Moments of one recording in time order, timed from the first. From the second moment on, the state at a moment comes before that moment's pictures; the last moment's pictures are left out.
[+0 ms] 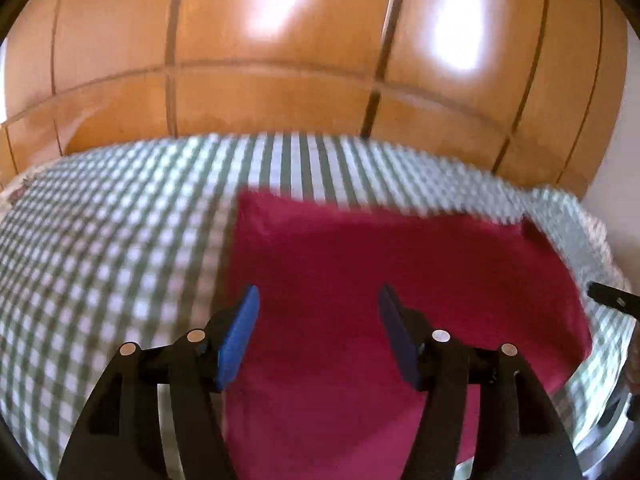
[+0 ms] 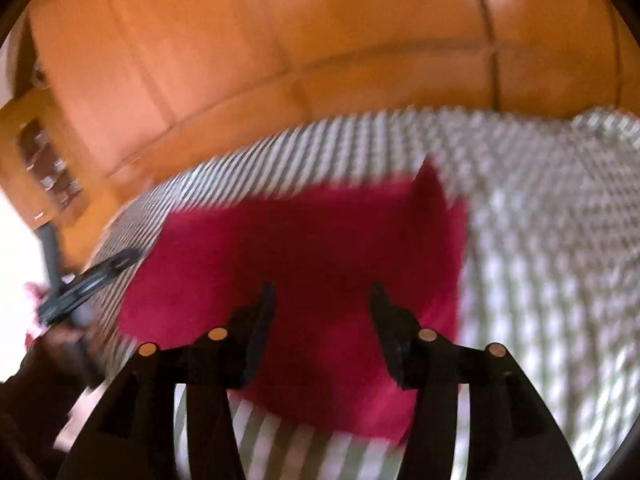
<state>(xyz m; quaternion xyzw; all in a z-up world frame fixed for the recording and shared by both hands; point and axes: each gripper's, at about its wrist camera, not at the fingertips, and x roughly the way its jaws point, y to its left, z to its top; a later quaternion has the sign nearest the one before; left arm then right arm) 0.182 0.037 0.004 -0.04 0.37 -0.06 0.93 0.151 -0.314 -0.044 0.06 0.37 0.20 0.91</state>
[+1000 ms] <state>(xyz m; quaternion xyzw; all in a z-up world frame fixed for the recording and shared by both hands) 0.089 0.071 -0.019 -0.04 0.42 0.02 0.91 0.106 -0.371 -0.108 0.08 0.41 0.05 0.91</state>
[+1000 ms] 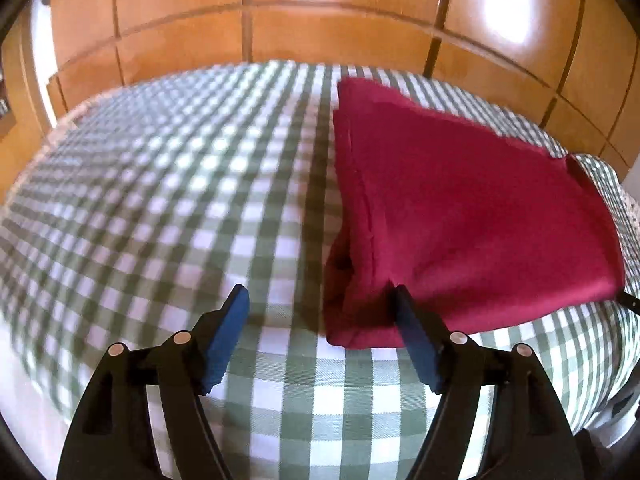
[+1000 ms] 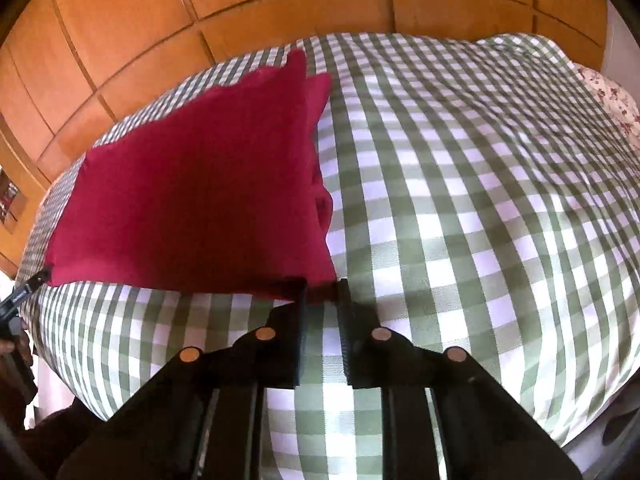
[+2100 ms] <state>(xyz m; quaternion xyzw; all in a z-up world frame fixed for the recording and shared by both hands) 0.119 0.011 0.020 0.03 0.36 -0.01 0.93 0.167 -0.298 -0.114 0.04 0.30 0.04 0.95</state>
